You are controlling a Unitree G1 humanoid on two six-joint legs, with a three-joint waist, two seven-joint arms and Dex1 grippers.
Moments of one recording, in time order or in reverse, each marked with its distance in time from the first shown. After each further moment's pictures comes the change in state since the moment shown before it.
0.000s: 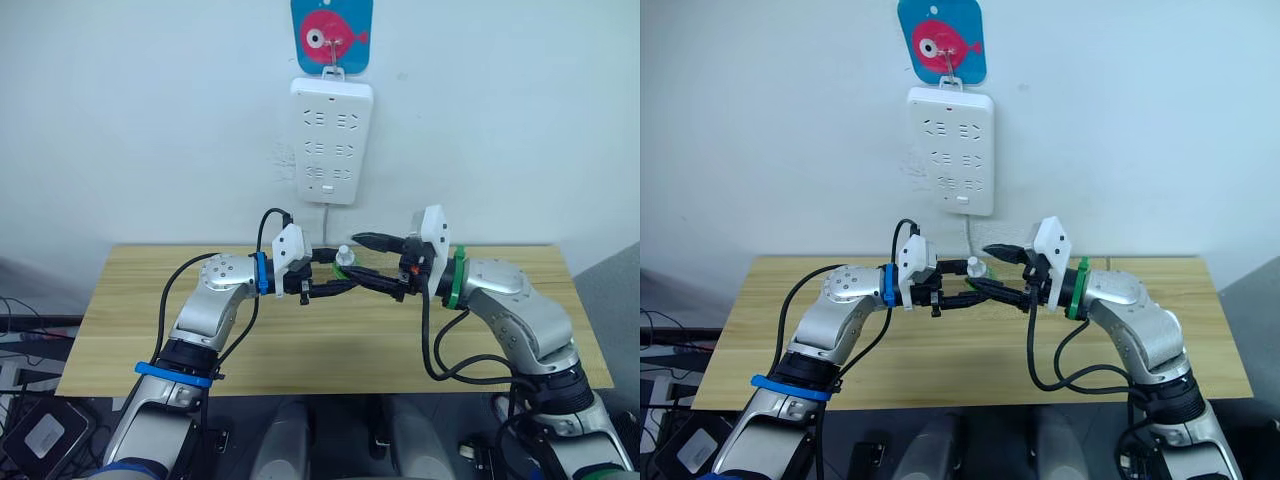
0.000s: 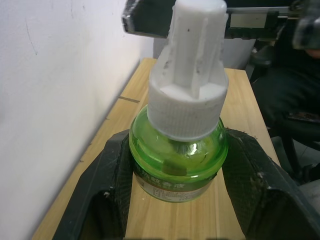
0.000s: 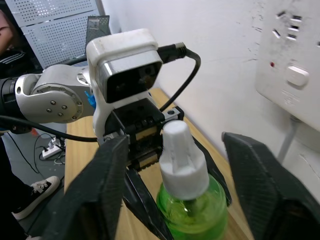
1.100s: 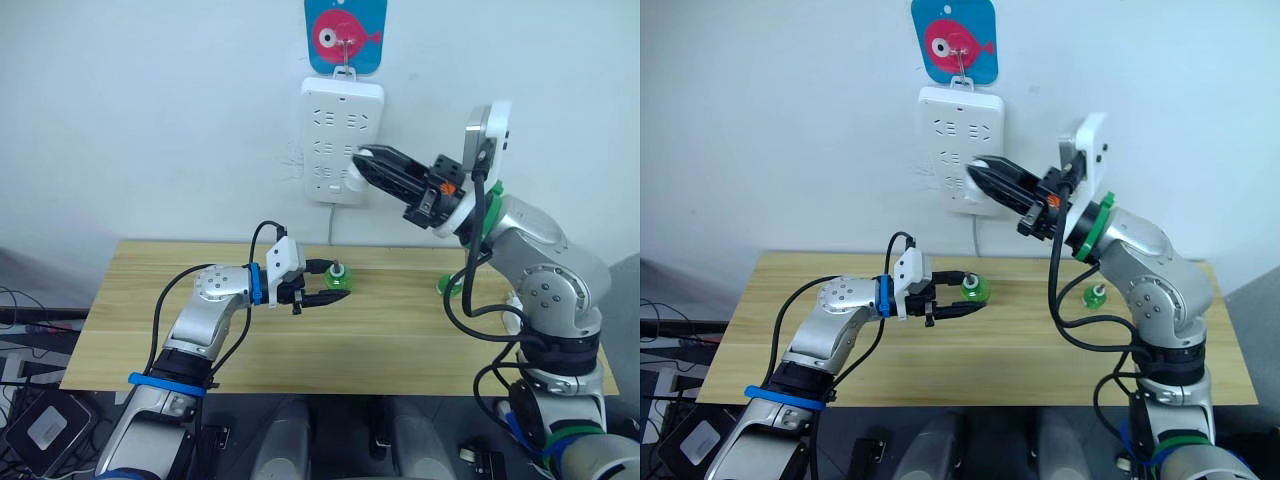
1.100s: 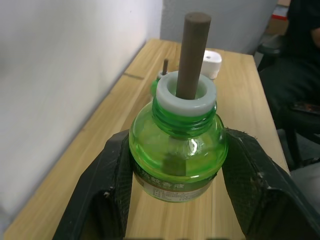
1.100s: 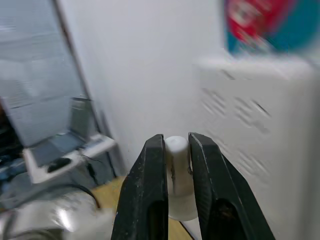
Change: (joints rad) left arm 0.051 0.020 0.003 0.030 0.022 -0.037 0.002; right arm -0.153 0.047 -0.241 -0.057 0.197 0.174 -0.270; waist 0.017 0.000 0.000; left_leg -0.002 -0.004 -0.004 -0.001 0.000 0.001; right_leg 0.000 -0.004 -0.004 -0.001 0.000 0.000
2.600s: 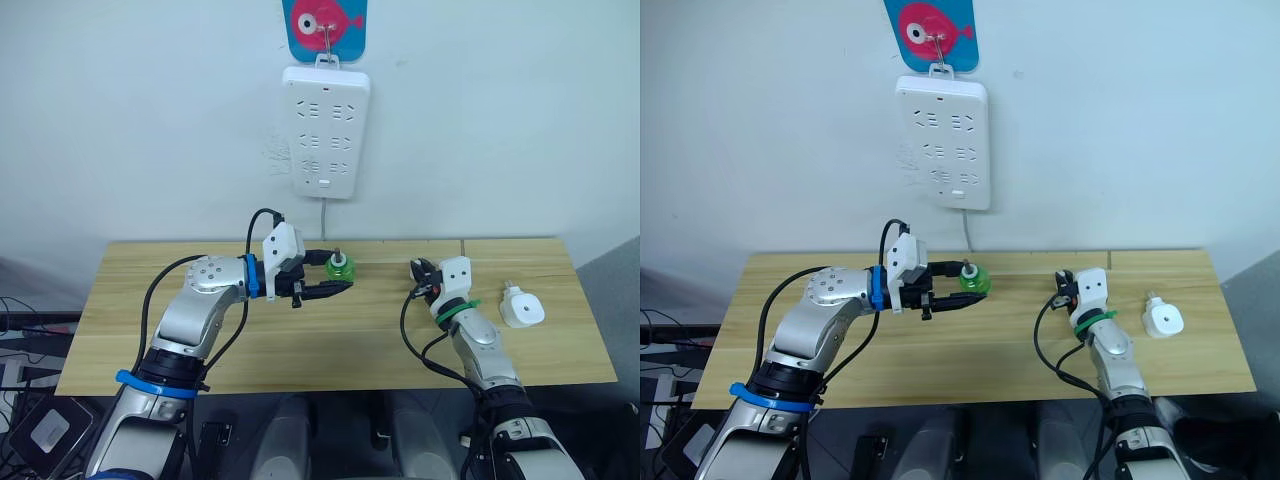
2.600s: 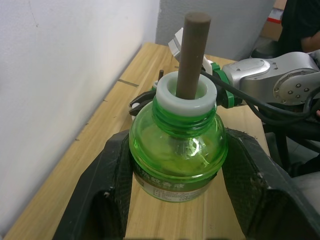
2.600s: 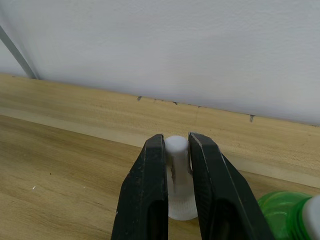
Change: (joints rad) left arm 0.002 0.037 0.023 -0.193 -0.050 0.200 0.040; right arm 0.267 0.187 0.061 0.898 -0.549 -0.916 -0.217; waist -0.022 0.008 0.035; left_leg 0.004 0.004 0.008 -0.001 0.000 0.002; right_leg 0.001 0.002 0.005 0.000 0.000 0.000
